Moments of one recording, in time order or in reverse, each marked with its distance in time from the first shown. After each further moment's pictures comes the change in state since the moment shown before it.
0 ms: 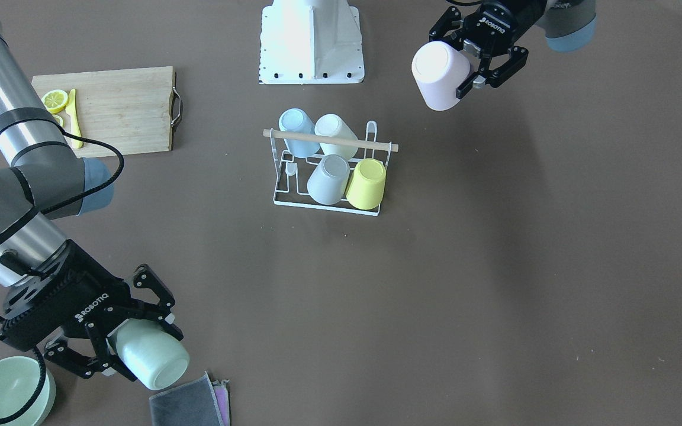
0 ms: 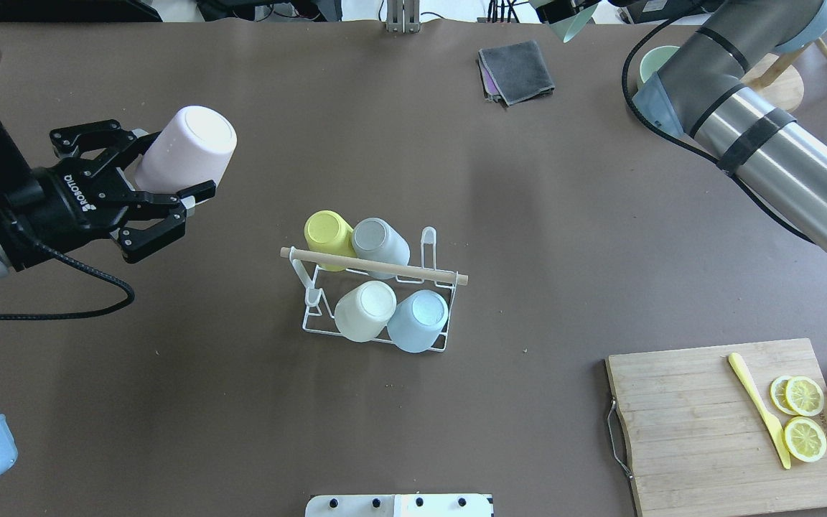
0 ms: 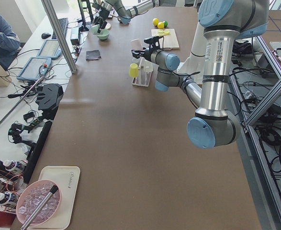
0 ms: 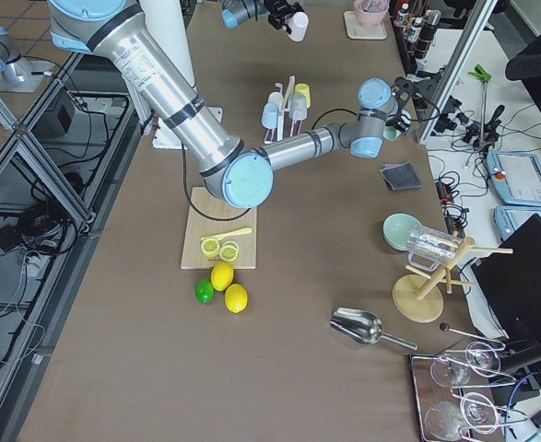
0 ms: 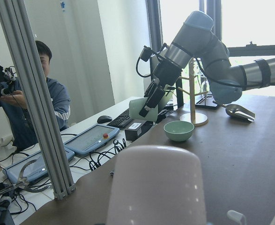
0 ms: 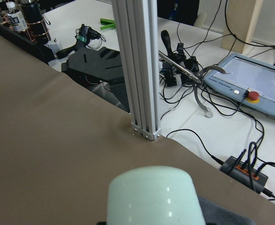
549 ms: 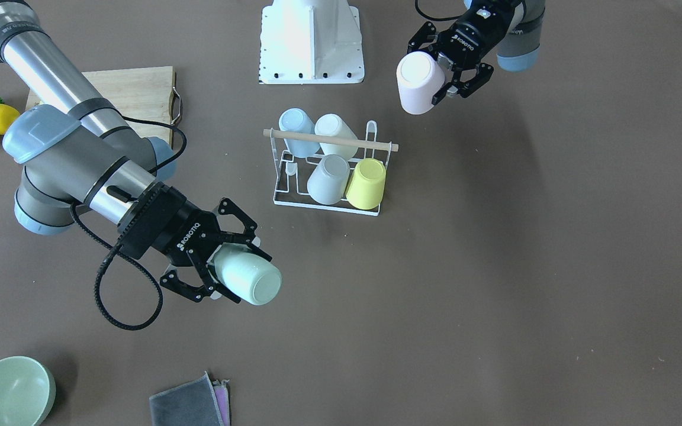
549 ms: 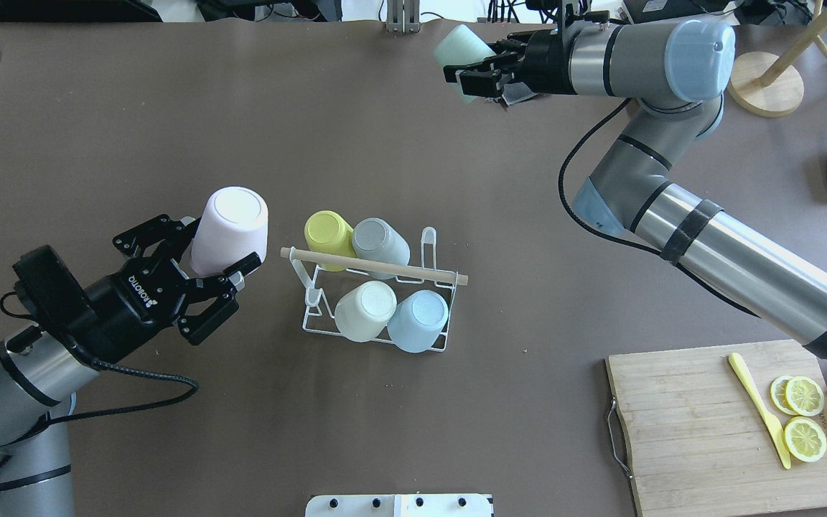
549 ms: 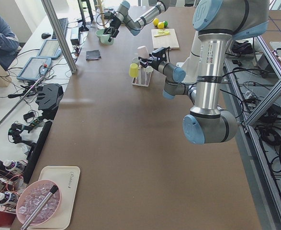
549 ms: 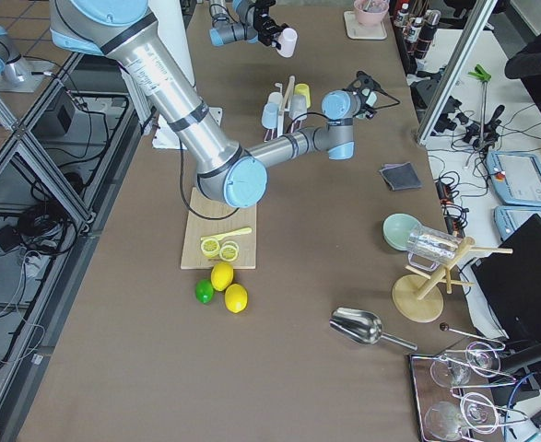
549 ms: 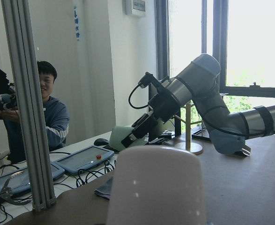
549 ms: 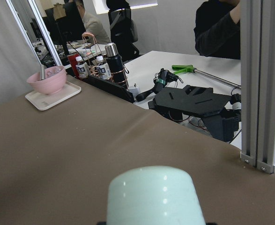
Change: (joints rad) left arm 0.184 -0.032 0.188 -0.308 0.226 0.004; right arm -0.165 -0.042 0.032 0.358 -0.111 0.149
